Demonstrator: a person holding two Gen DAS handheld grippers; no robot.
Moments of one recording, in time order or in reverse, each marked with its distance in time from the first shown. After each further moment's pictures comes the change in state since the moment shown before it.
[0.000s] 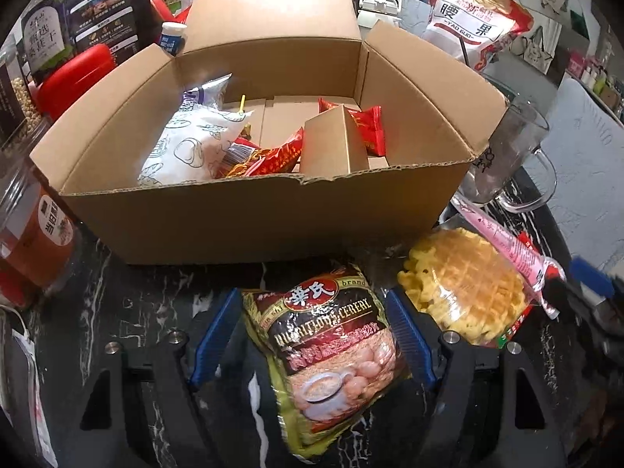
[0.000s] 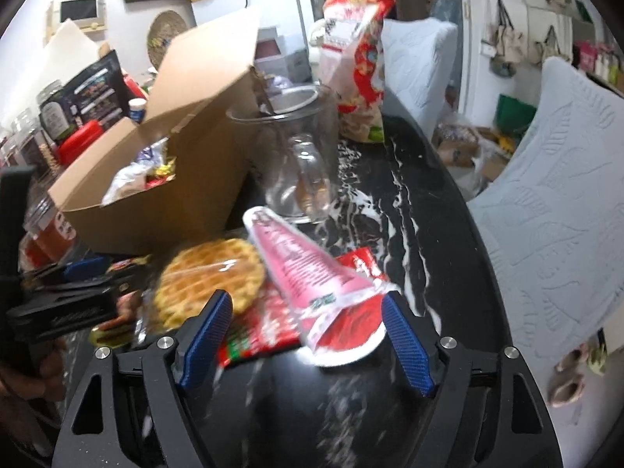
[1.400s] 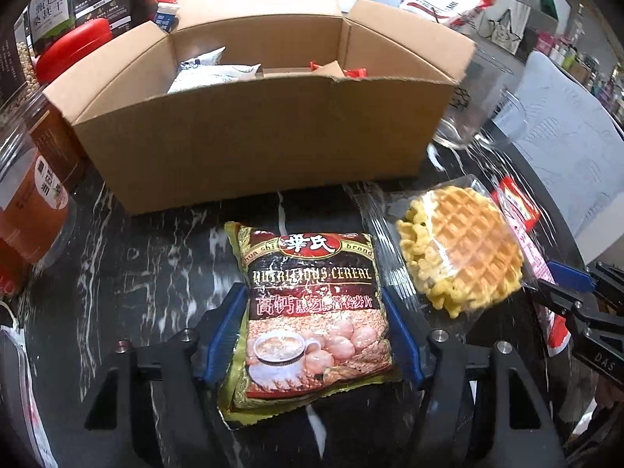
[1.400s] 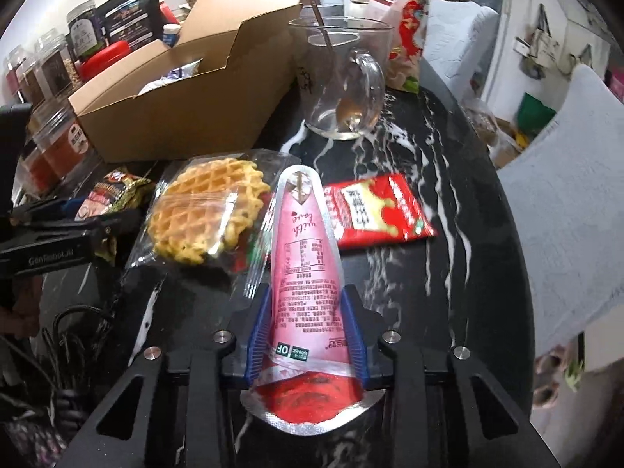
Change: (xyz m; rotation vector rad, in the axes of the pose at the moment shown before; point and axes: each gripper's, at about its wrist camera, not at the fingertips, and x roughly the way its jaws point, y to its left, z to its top) left arm -0.016 0.026 -0.052 0.089 0.022 -0.107; right arm -0.008 0.036 -0.054 -0.128 0.143 -0.009
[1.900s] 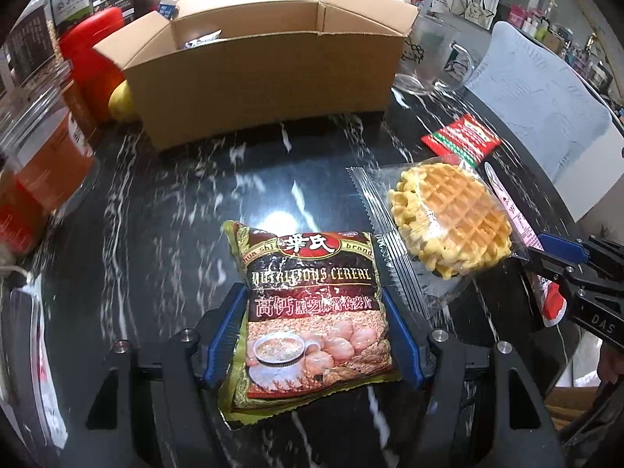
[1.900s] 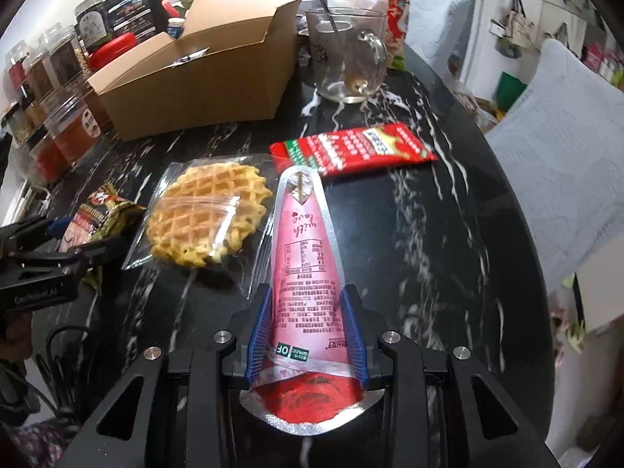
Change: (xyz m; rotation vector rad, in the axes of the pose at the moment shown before) left arm -0.037 0.015 -0.056 0.080 0.056 -0.051; right arm -0.029 0.035 -0.042 0.085 0.028 -0.050
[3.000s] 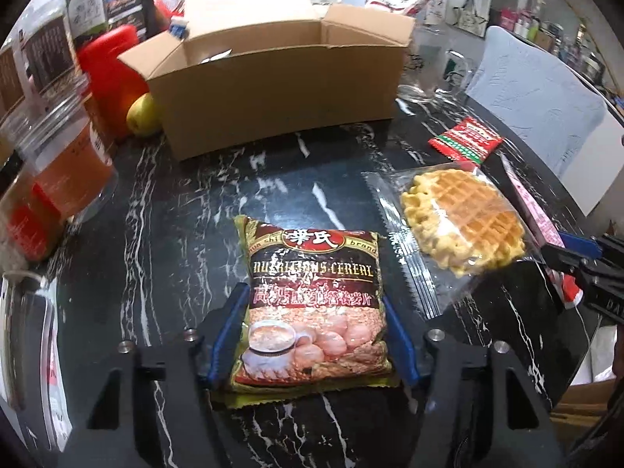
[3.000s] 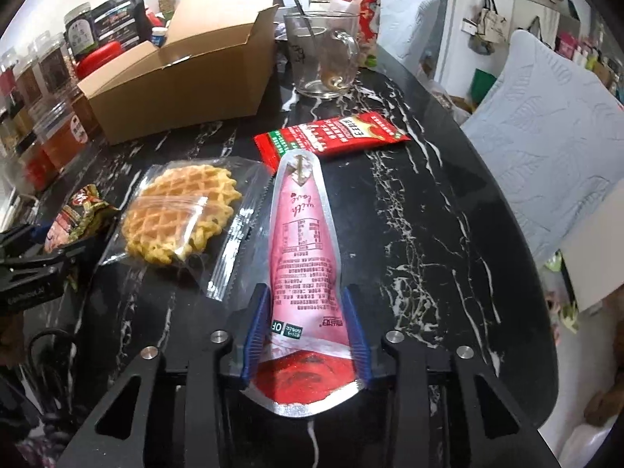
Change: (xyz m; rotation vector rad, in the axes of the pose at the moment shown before) left arm -0.009 0.011 -0.017 0.050 -0.107 0.042; right arm -0.009 0.003 -0.021 0.060 -0.047 -0.063
